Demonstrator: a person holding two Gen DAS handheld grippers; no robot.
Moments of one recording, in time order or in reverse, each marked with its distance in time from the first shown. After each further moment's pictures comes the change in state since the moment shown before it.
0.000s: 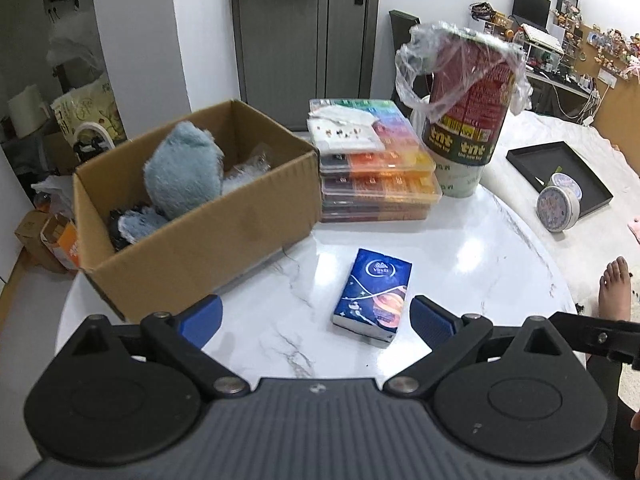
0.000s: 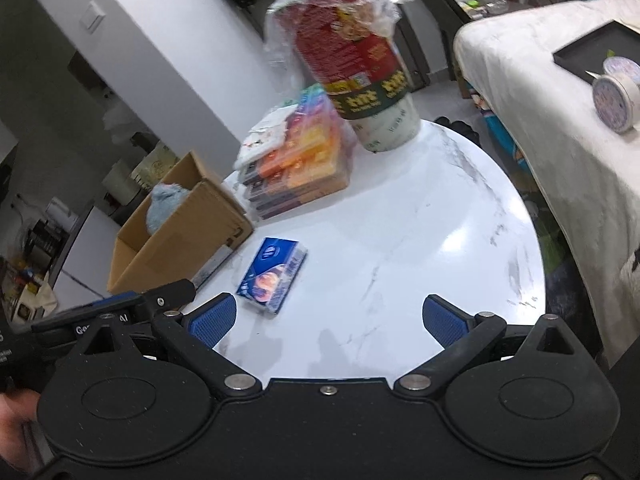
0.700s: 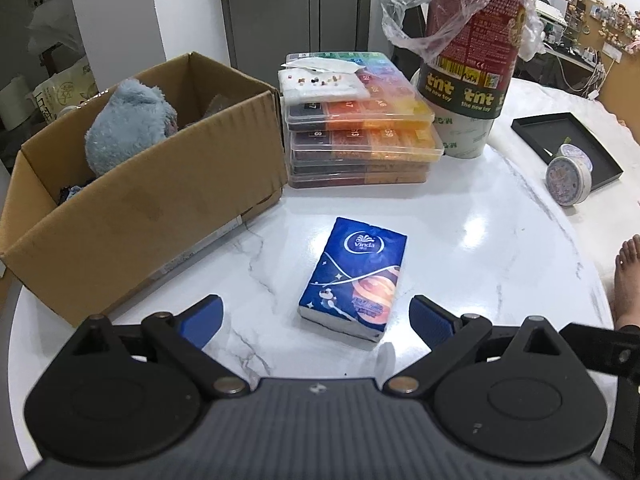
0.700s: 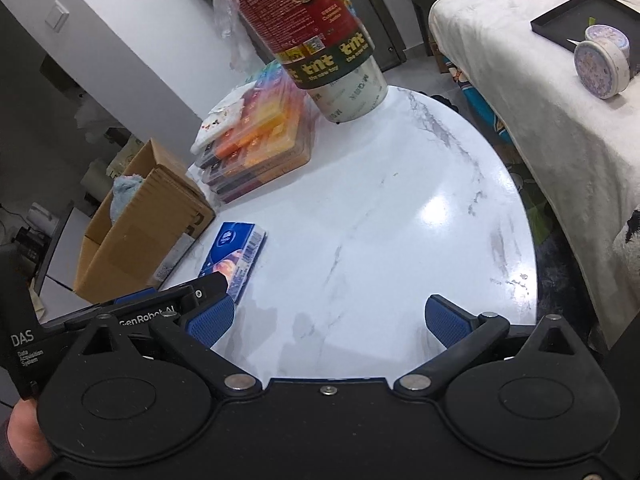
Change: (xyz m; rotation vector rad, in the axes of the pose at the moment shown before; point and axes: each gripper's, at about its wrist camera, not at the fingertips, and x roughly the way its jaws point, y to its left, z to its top) left arm 0.059 -0.025 -0.011 0.027 0.069 0.016; right arm 0.024 -0.020 -0.005 0.058 0.040 -0.055
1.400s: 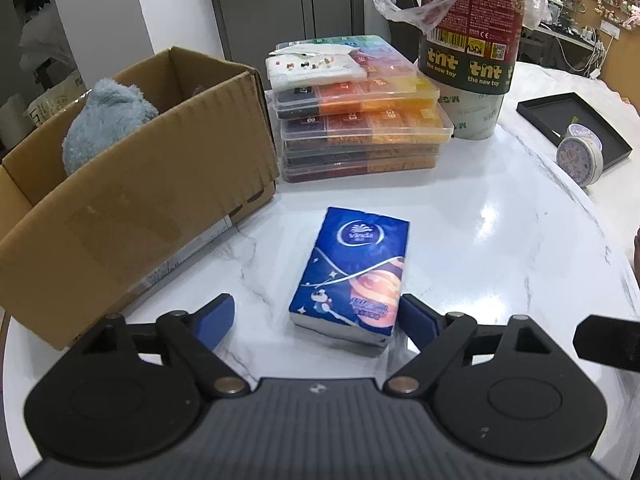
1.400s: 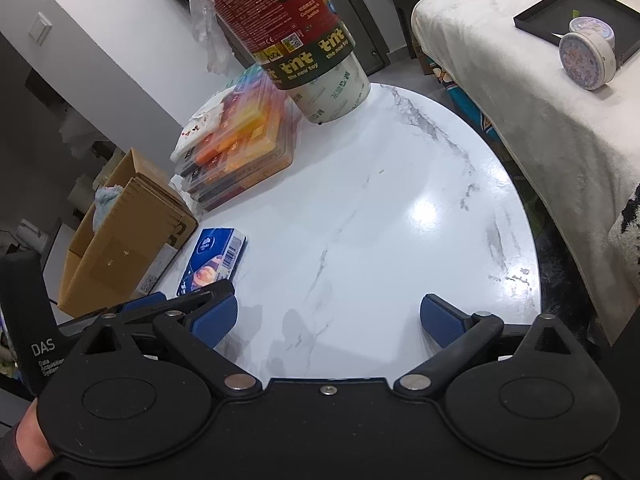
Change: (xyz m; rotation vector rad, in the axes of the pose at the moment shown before) left arm 0.026 -0.006 -0.001 0.062 -0.005 0.030; right arm 0.012 -0.002 -0.006 0.029 -0.012 -0.017
